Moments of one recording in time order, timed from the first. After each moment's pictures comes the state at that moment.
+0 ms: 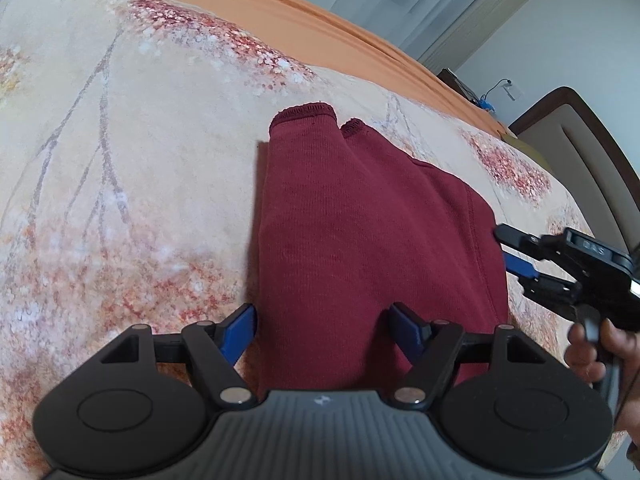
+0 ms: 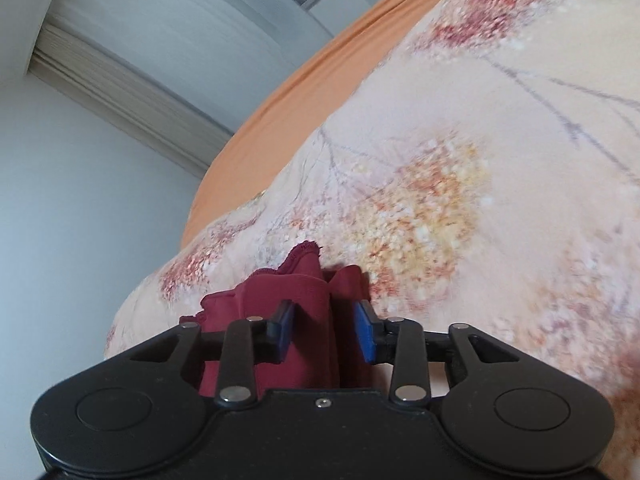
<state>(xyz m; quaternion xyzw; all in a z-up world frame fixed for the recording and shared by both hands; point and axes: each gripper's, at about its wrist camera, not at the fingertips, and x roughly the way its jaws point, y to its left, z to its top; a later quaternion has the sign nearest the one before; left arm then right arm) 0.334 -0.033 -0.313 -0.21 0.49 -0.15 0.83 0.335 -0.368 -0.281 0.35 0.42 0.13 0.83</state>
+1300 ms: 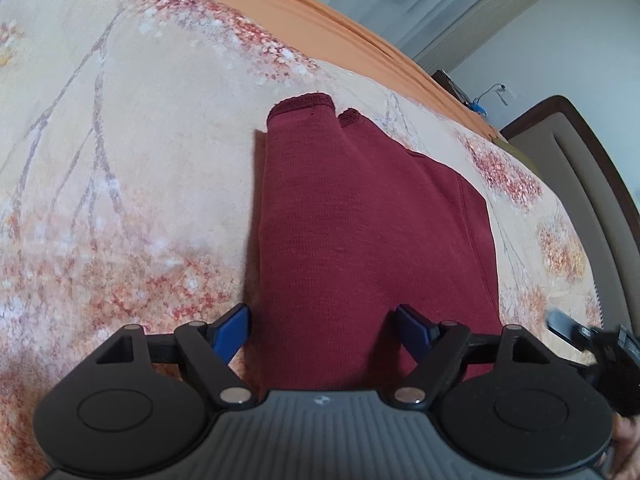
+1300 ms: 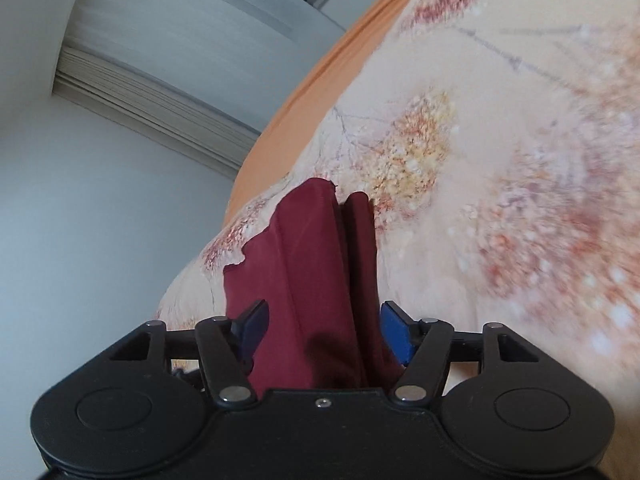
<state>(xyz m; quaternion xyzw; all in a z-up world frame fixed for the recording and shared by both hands) 0.339 -0.023 -0.323 -0.25 0.49 -0.17 0.82 0.263 -0.381 -0.293 0.41 0.41 0.16 0.80</state>
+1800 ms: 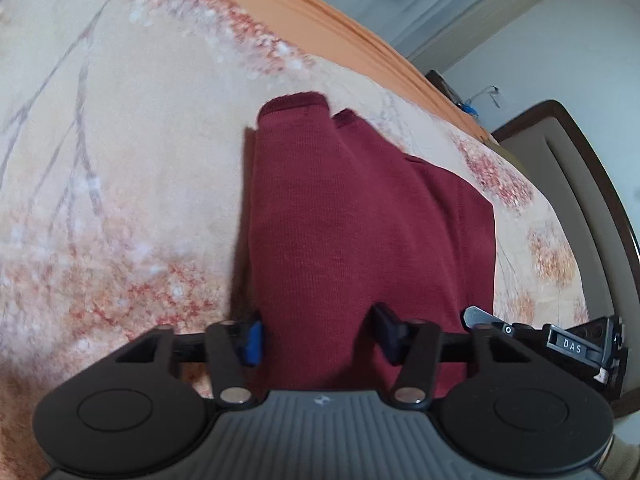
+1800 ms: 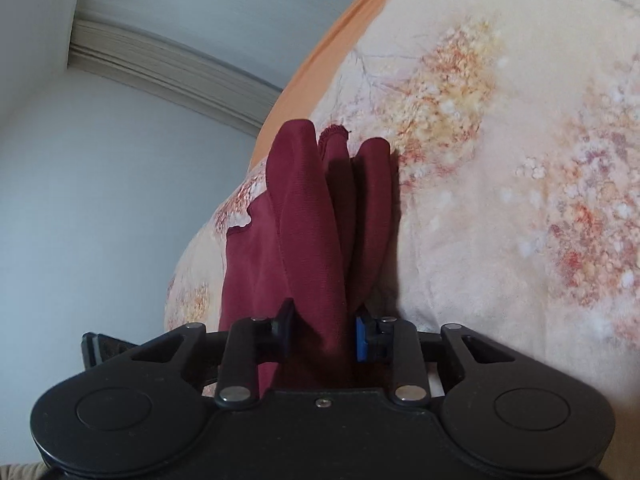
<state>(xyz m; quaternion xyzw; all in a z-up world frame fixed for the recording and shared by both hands) 0.349 -0.028 -0.325 -0.25 0.49 -0.19 0.81 0.284 -0.354 -0.322 0.40 0.44 0.22 0.77</state>
